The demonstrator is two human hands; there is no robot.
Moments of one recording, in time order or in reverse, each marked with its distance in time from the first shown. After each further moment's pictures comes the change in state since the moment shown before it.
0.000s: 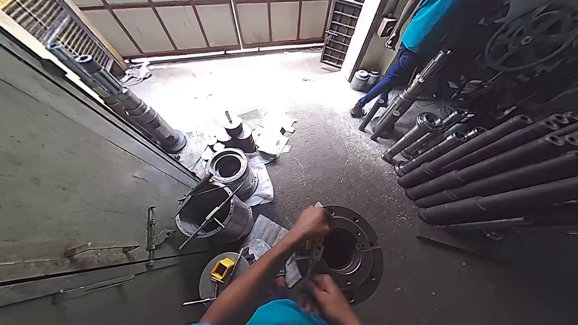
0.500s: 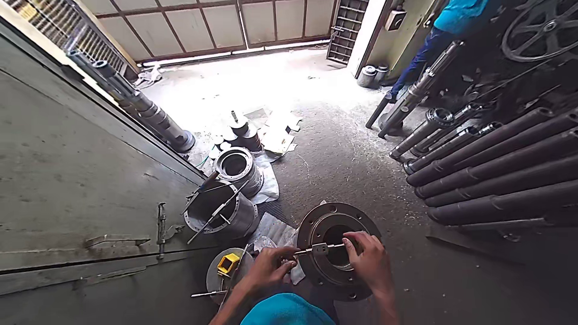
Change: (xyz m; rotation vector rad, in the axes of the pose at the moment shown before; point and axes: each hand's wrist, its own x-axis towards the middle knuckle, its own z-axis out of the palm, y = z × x) left_hand -0.159 -0.078 0.047 -0.186 0.347 0.152; right_hand 0.013 -0.015 -0.094 -0.852 0.760 -0.437
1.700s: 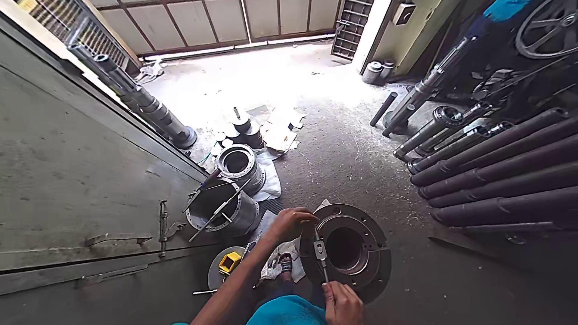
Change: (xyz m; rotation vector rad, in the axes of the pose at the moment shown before) left_hand 0.118 -0.015 -0.016 0.289 -0.022 0.234; right_hand -0.096 -0.064 0.032 -0.088 -0.112 0.050
